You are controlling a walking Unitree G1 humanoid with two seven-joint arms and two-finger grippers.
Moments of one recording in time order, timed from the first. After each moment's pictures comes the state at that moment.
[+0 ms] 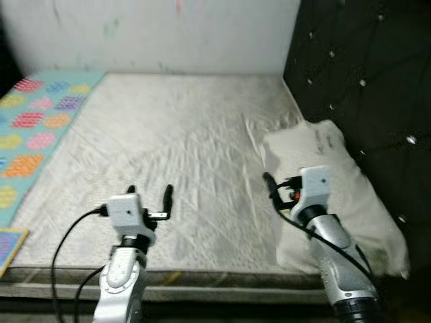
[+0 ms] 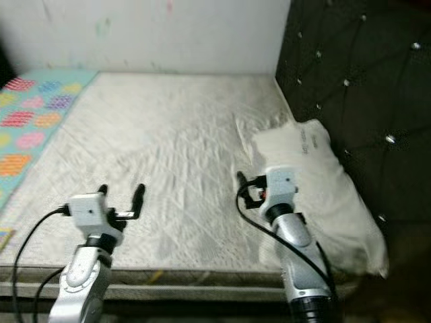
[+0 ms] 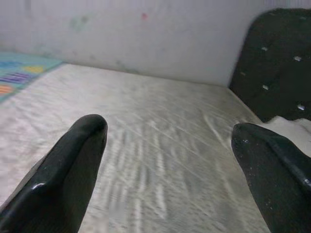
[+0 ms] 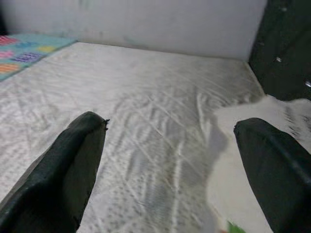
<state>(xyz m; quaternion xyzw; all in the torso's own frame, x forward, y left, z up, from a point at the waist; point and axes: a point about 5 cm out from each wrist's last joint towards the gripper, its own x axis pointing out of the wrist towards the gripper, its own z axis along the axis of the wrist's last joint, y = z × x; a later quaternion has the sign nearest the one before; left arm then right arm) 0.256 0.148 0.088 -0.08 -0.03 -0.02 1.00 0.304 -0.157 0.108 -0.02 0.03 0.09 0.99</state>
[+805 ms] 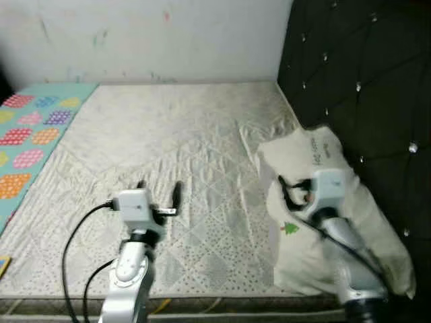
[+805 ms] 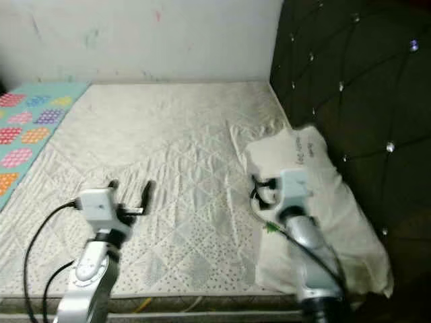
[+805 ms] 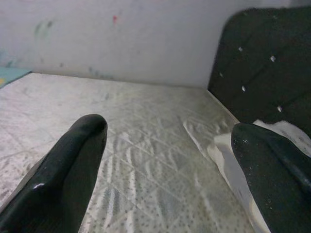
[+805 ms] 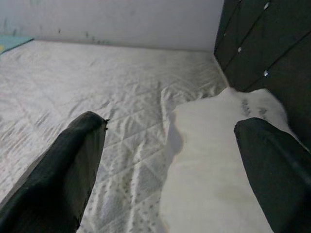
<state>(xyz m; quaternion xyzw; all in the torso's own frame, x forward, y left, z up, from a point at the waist) 0.261 0.138 0.092 -0.08 -0.03 -0.03 1.00 0.304 -0.176 0.101 -0.02 0.04 0.06 1.00</state>
